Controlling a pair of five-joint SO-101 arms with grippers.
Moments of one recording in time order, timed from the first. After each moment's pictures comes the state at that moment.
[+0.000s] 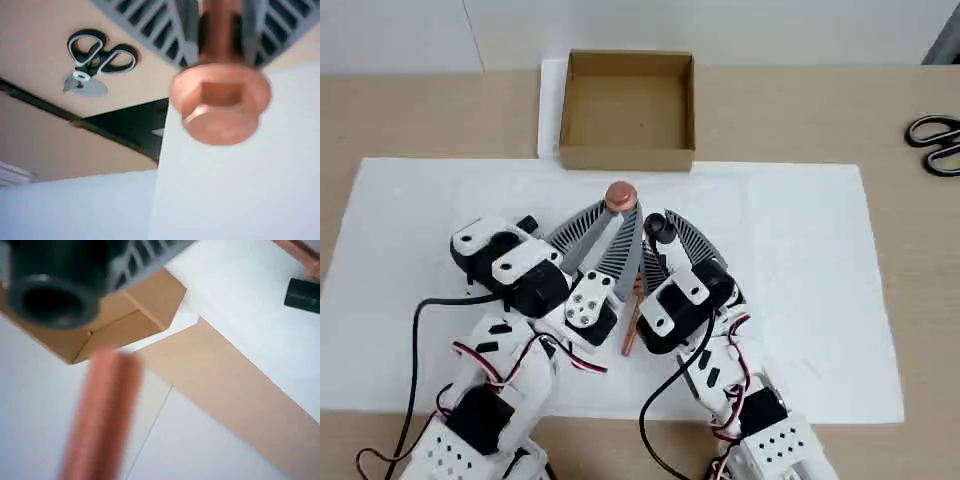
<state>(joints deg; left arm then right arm) 30.7 -80.1 71.9 13.5 13.6 -28.3 -80.6 96.5 -12.8 19.6</state>
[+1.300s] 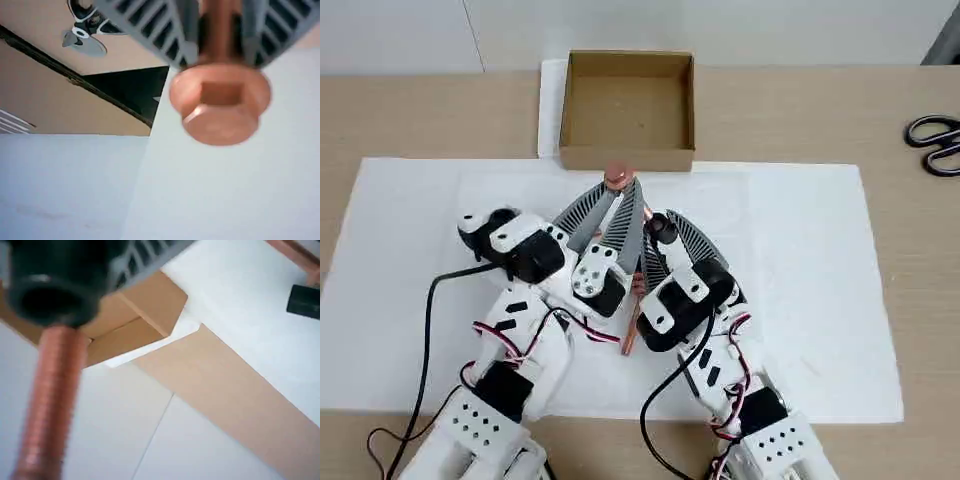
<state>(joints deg) 27.8 -65.5 74.5 -5.7 21.2 -28.0 -80.5 96.5 -12.8 19.6</state>
